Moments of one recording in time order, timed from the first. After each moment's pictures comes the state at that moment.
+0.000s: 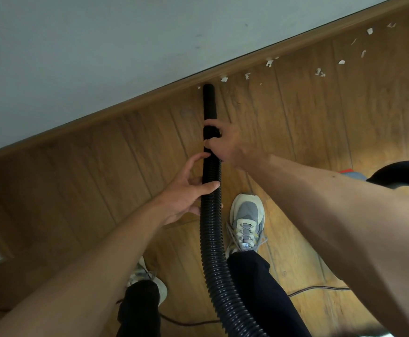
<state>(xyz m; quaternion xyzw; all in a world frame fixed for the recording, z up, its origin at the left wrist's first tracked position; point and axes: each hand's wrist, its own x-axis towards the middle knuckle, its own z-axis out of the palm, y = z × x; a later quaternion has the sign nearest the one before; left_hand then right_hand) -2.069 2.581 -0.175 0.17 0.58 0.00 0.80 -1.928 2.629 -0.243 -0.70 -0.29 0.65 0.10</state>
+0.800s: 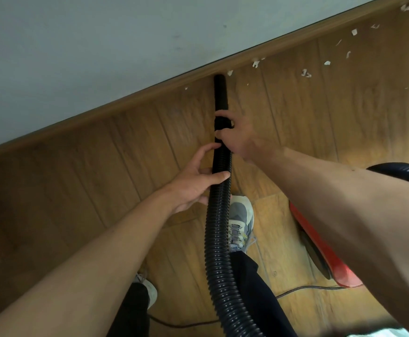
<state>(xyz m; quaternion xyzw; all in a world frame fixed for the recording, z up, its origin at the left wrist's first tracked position) -2.019 2.593 -0.180 0.19 0.56 -0.01 0.80 -1.874 2.633 -0.248 -0.73 -0.28 0.62 0.13</state>
